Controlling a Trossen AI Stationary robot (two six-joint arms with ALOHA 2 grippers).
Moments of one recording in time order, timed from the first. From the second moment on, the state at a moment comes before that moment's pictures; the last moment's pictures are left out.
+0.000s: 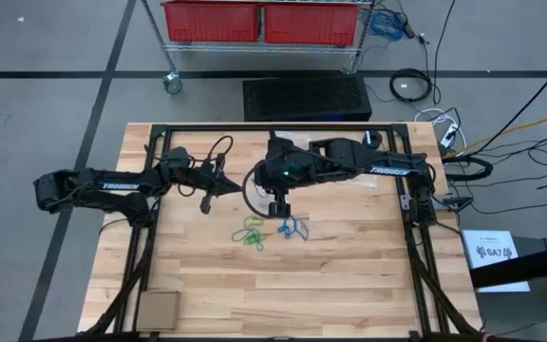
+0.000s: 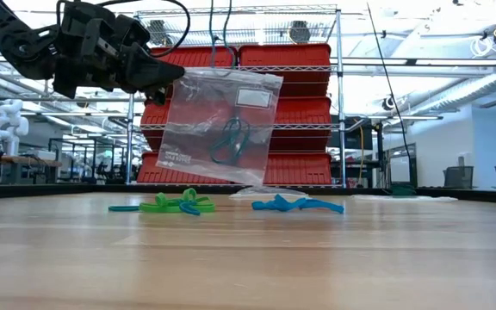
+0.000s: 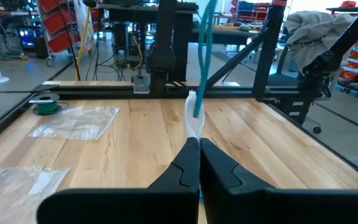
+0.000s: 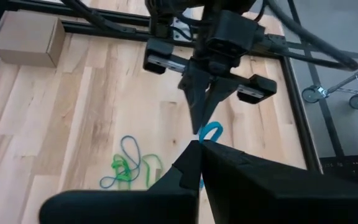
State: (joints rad) left arm 0.44 1.09 0.30 0.73 0.67 0.00; right arm 0.07 1.98 2.36 -1.14 0.18 -0.05
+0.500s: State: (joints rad) left arm 0.44 1.09 0.30 0.75 0.68 -0.02; right arm 0.03 2.12 2.36 -1.21 0.13 0.00
